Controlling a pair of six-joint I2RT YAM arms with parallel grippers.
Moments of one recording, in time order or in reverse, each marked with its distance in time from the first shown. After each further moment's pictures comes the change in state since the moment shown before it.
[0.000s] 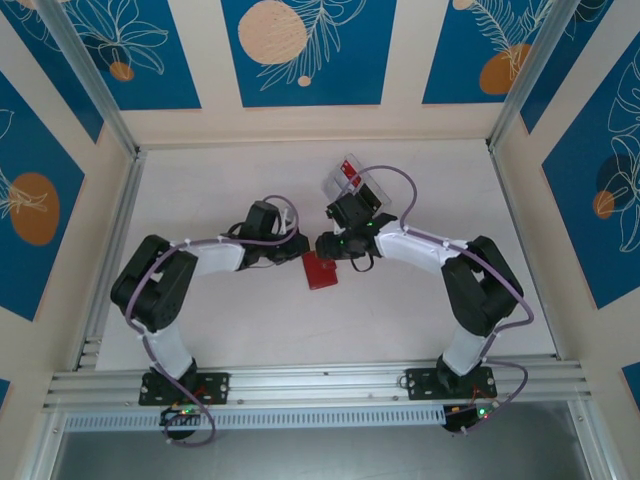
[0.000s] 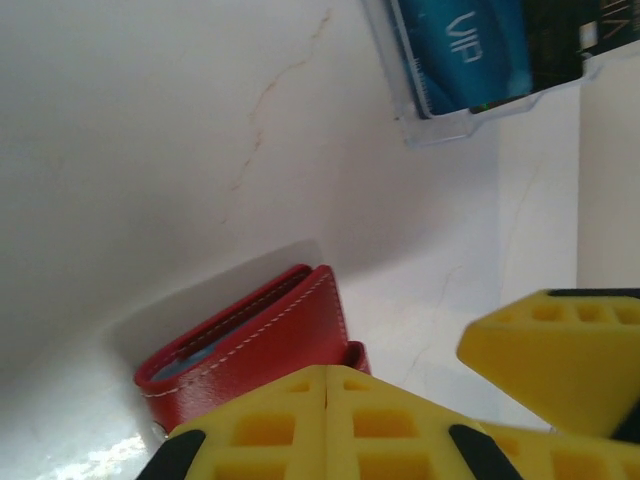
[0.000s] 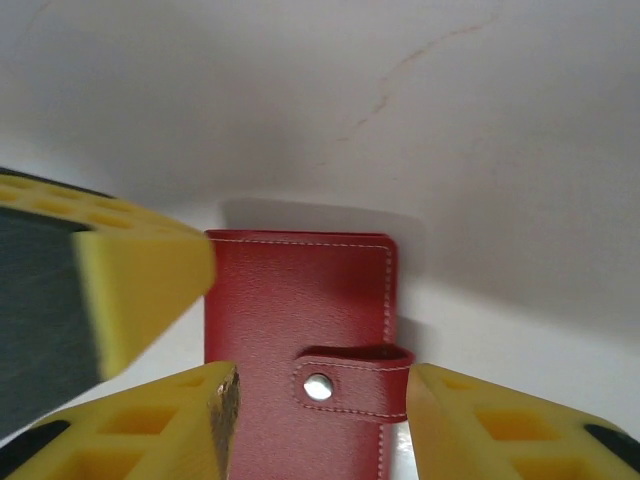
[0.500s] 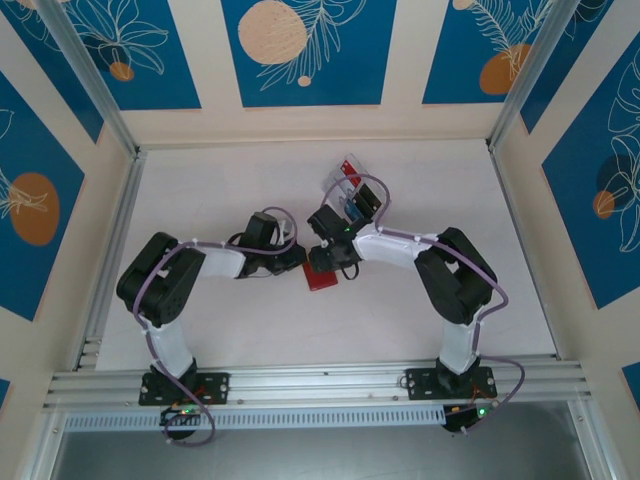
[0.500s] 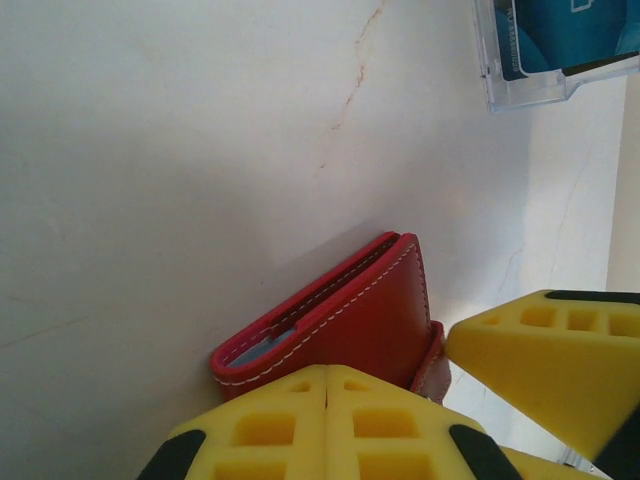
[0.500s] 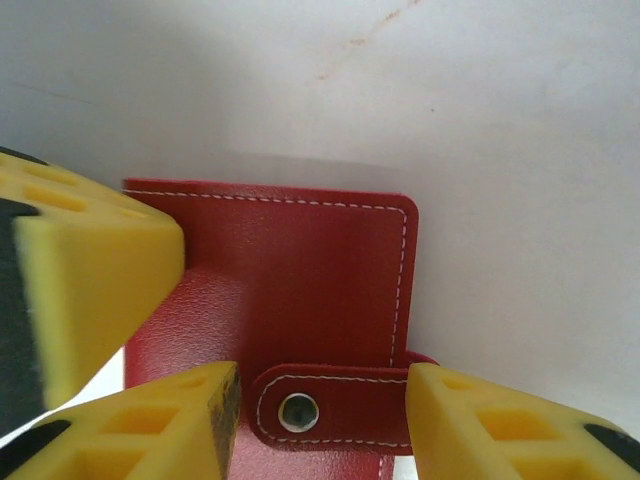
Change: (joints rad) left arm 0.000 0.039 -0.087 0.089 0.000 -0.013; right arm 0.083 0.144 0.066 -0.082 0.115 -0.065
